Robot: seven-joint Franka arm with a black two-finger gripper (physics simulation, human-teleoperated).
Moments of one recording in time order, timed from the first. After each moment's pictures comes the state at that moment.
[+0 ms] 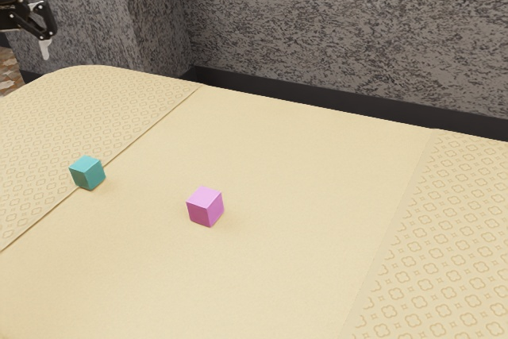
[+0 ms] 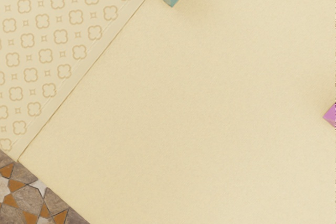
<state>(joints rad) 0.19 -0.02 0.18 -1.38 0.07 1.30 -0.31</state>
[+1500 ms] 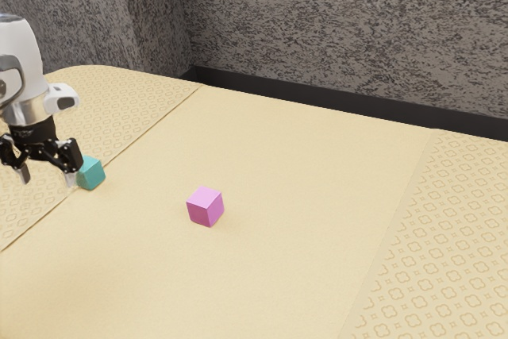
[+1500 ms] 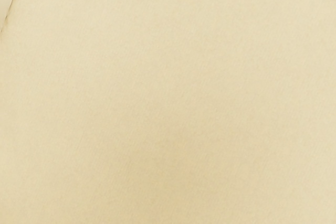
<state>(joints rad) -0.08 -0.35 0.36 -2.28 0.25 1.88 -0.22</state>
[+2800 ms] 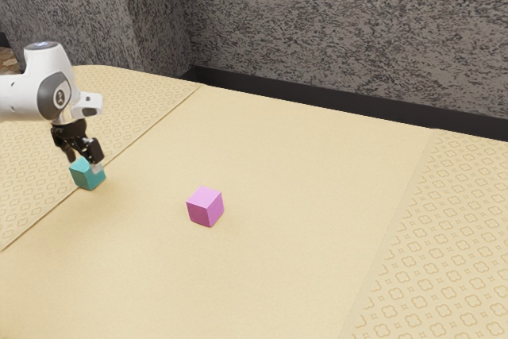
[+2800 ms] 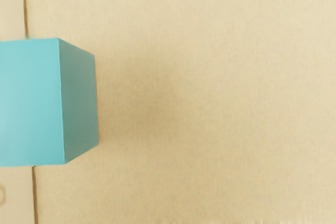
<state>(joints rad) 0.46 0.36 0.02 -1.82 0.05 2.20 0.50</state>
